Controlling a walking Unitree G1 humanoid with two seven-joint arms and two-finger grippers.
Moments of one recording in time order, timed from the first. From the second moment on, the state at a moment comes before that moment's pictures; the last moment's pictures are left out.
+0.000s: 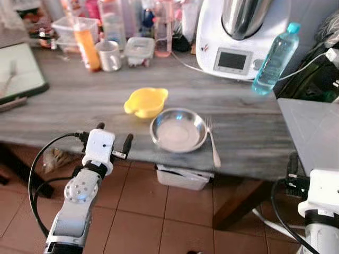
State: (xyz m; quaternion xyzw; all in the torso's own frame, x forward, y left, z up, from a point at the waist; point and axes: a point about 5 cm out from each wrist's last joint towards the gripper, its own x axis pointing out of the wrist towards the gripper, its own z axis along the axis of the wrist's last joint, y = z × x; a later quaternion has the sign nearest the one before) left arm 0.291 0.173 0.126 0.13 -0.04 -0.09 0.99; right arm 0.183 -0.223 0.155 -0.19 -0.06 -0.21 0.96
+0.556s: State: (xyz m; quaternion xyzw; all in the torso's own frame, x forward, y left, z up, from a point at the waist) left arm 0.291 0.165 0.125 0.12 -0.04 -0.10 0.99; right arm 0.184 -0.227 0.151 -0.20 -0.05 -0.22 0.96
